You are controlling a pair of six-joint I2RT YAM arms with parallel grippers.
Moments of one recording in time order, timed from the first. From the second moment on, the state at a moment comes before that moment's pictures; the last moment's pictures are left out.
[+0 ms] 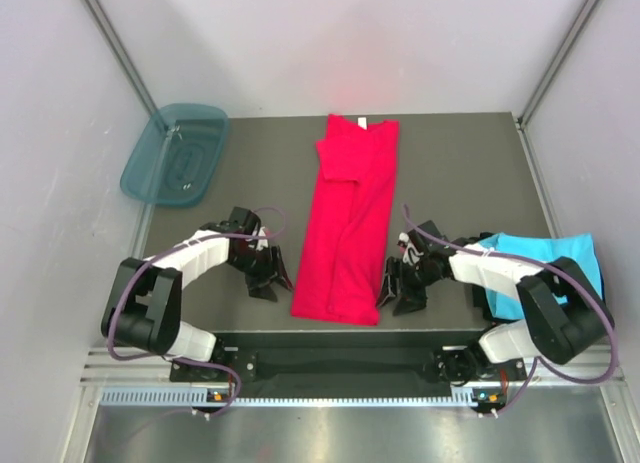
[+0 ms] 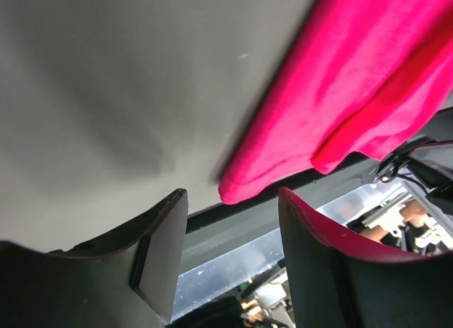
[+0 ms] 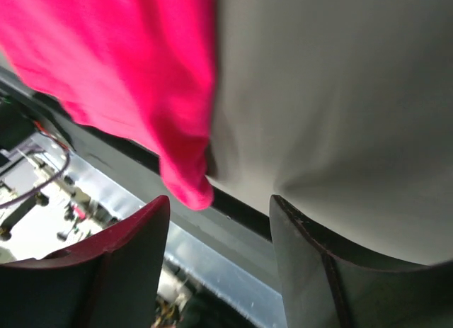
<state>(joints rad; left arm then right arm) -0.28 1.44 0.73 -0.68 0.52 -0.58 0.50 1.37 0.59 -0.48 -0.56 0.67</state>
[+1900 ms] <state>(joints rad) -0.36 1.45 1.01 -0.58 0.49 -0.46 0.40 1.27 0.77 -0.46 -0.56 0.52</state>
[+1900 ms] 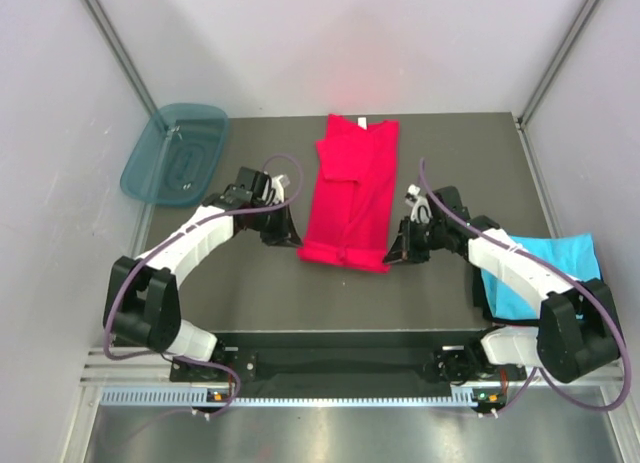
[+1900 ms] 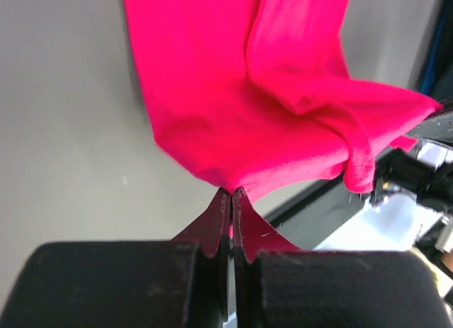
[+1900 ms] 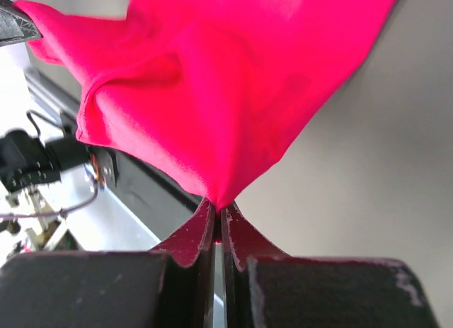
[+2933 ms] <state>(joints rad) -0.31 2.01 1.58 -0.47 0.39 -0.29 0.22 1.69 1.13 -0.30 -0.49 0.40</state>
